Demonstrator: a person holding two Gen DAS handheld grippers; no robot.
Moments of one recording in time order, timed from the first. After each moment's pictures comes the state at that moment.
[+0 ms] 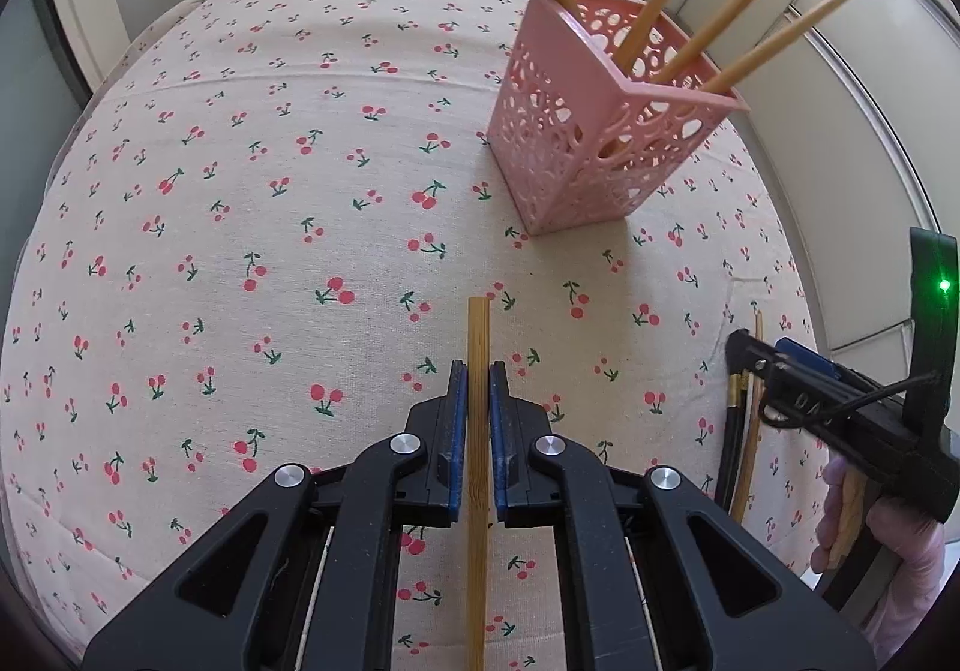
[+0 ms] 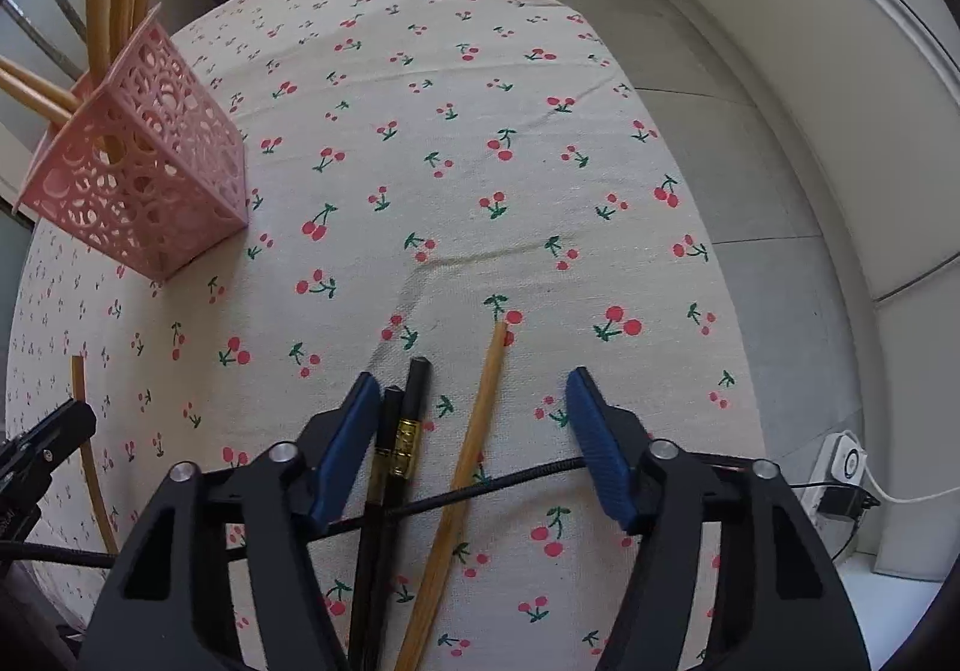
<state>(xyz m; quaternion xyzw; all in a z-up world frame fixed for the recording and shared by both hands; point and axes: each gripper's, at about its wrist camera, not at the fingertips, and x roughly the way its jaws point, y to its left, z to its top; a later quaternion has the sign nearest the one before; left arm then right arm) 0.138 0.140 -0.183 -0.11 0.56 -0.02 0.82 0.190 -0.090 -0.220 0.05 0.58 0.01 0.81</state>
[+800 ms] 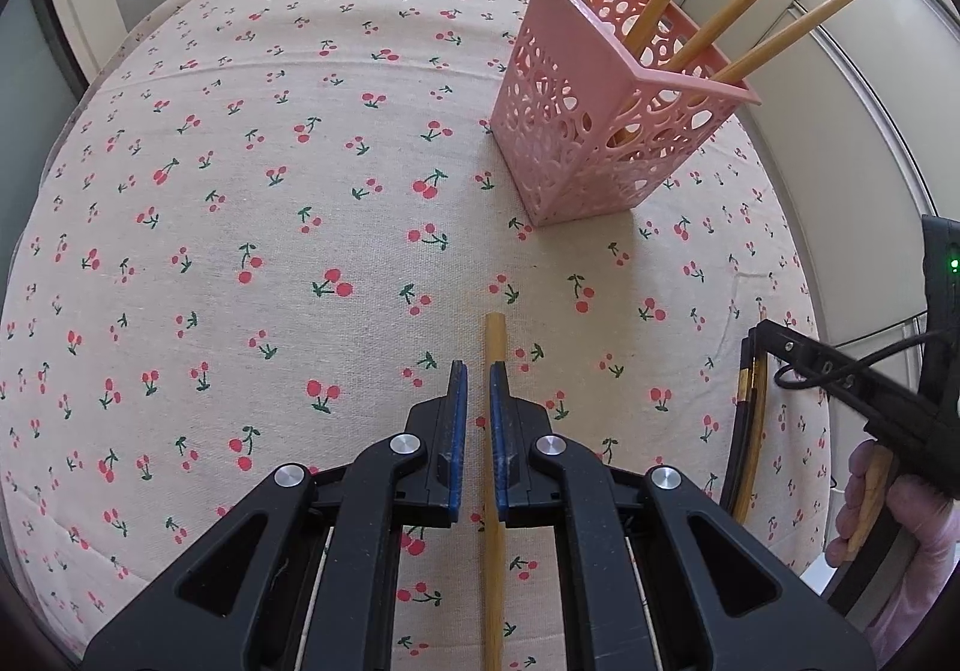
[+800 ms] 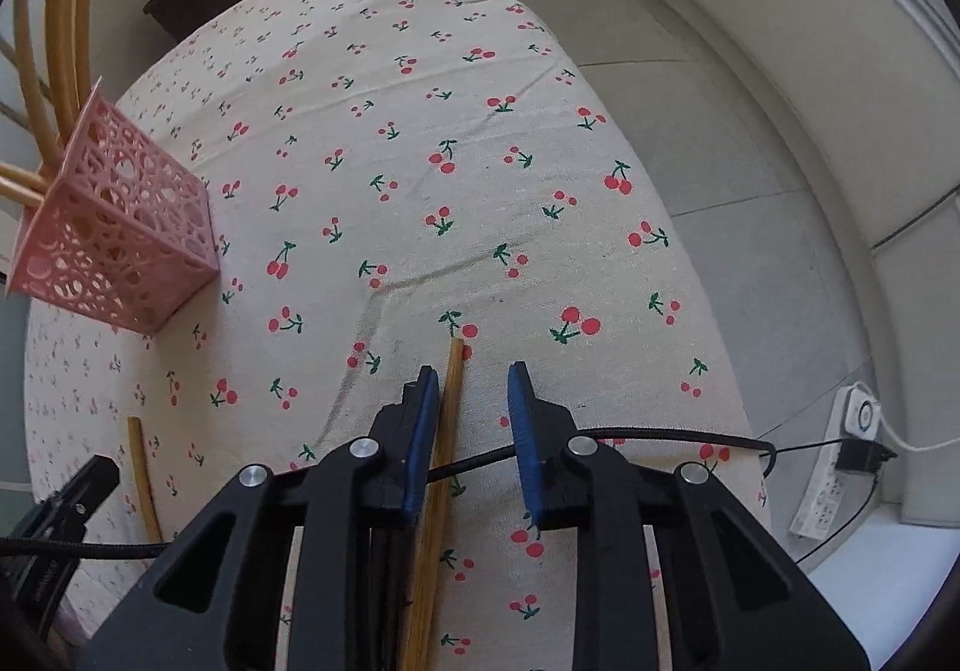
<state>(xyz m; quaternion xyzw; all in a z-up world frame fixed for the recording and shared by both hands) 0.141 0.141 -0.188 -0.11 0.57 -0.03 0.81 0.198 -0.098 -0.219 0.07 0.59 -0.03 0.80</state>
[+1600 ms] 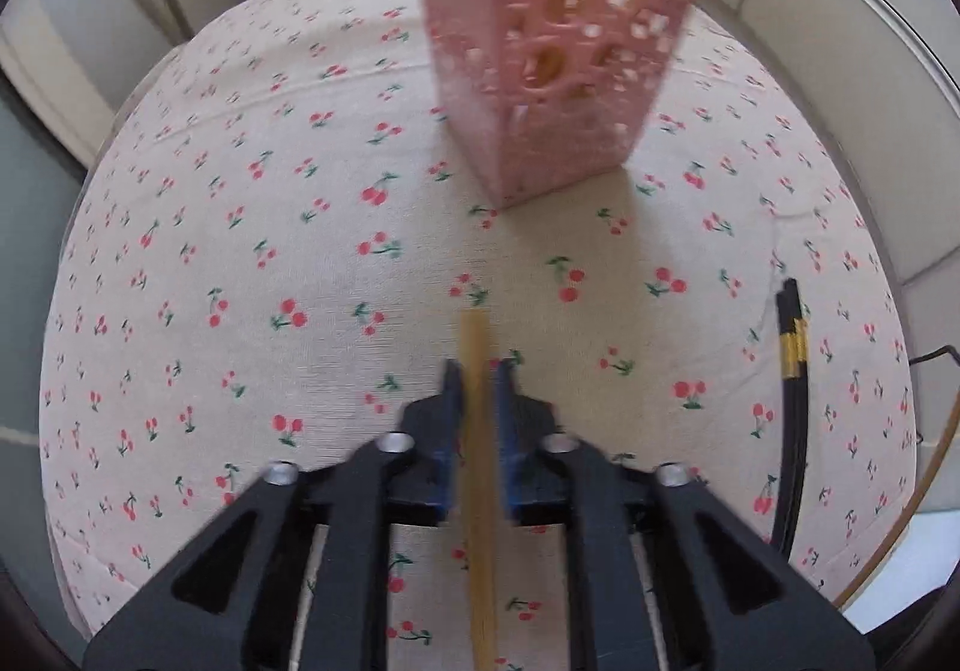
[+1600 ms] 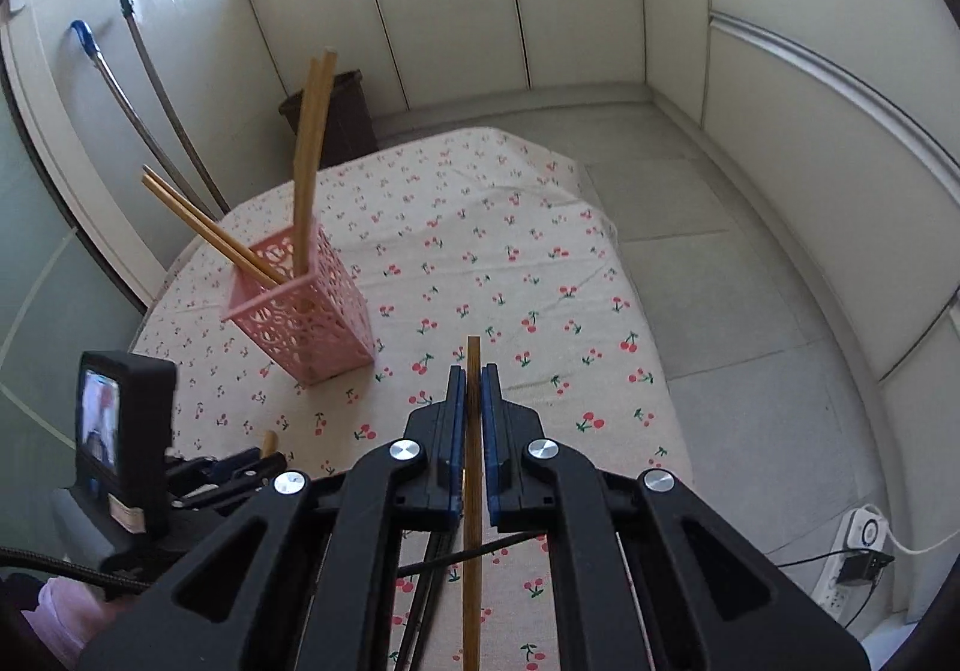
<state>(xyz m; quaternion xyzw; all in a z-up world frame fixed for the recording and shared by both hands) 0.148 0.089 -0.209 0.03 0.57 0.00 0.82 0.135 -0.110 -0.113 0.08 0.40 0.08 0.91</state>
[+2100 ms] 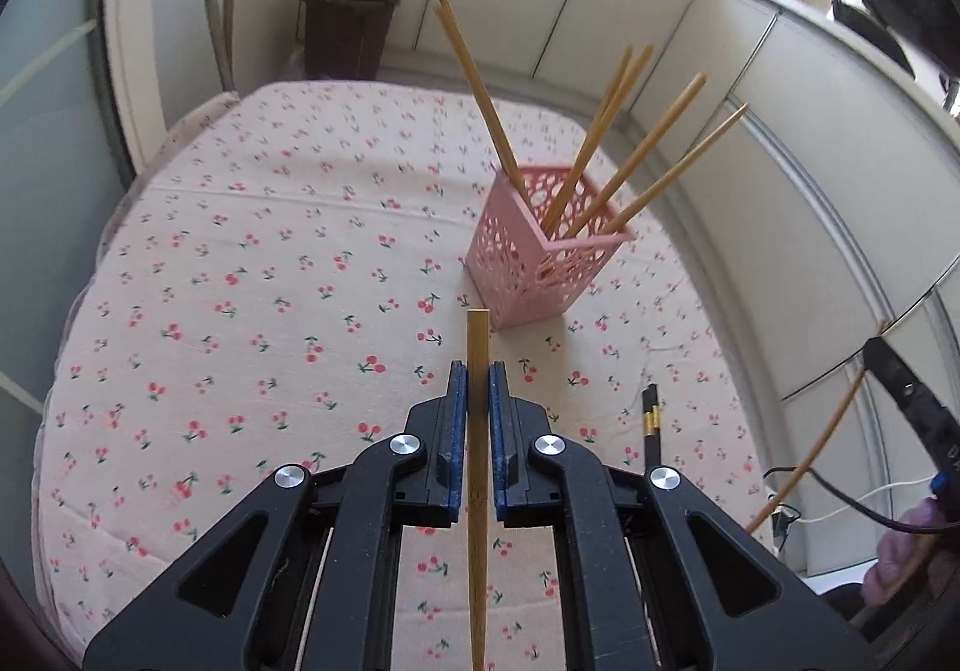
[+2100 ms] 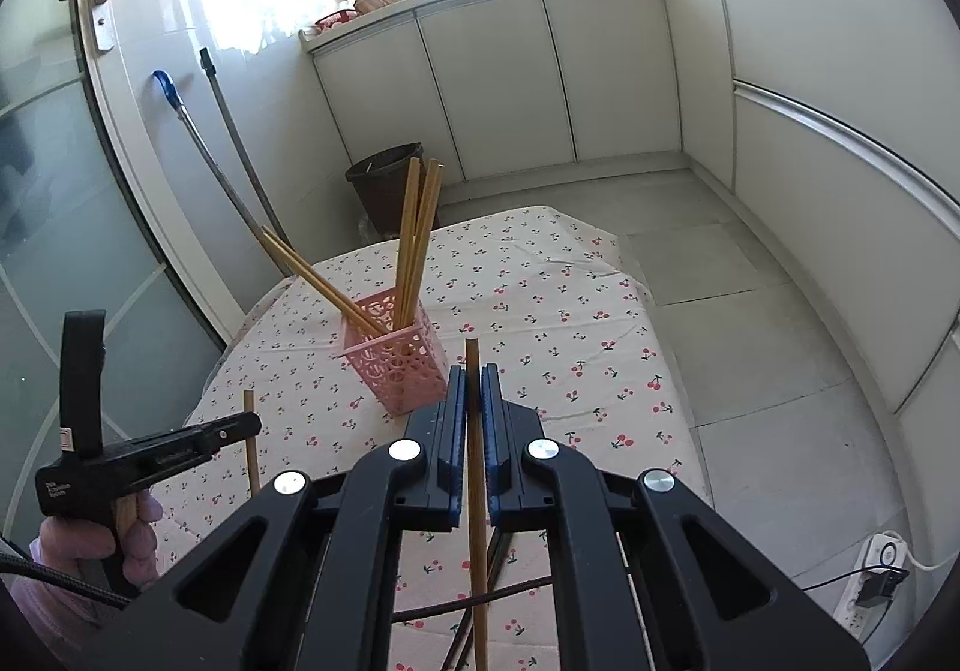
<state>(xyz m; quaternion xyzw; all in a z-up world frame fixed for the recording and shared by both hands) 0.090 0.159 -0.107 -0.13 0.44 -0.05 0.89 0.081 -0.110 -0.067 0.10 0.33 0.13 0.93</state>
